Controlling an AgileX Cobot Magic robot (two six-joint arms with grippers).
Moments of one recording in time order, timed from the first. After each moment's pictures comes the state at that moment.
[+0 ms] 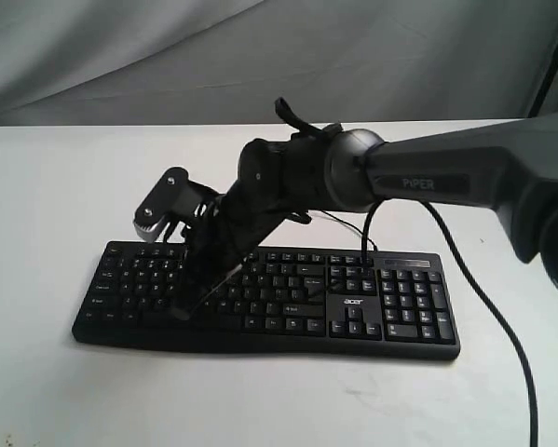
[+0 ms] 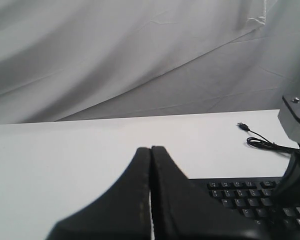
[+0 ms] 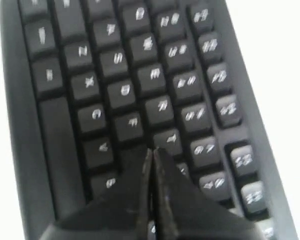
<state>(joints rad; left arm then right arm) 0.04 0.00 0.00 0.03 0.16 -0.02 0.89 2.22 -1.57 0.42 0.55 -0.81</state>
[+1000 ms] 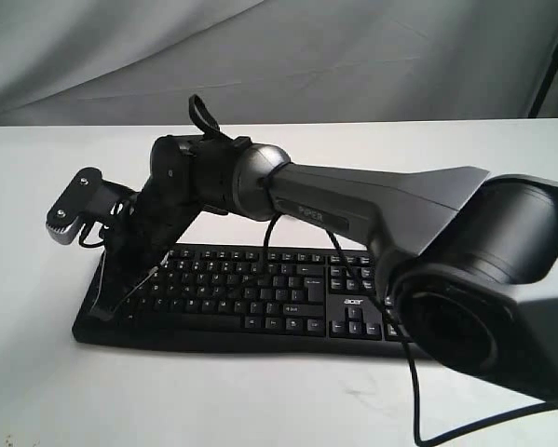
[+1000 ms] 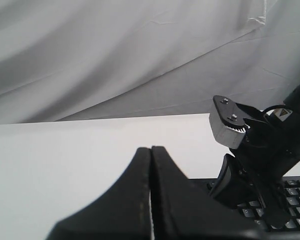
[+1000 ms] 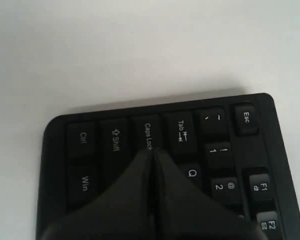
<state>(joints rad) 0.04 0.00 0.00 0.03 0.16 -0.02 0.98 2.48 -2.06 0.41 0.76 -0.78</state>
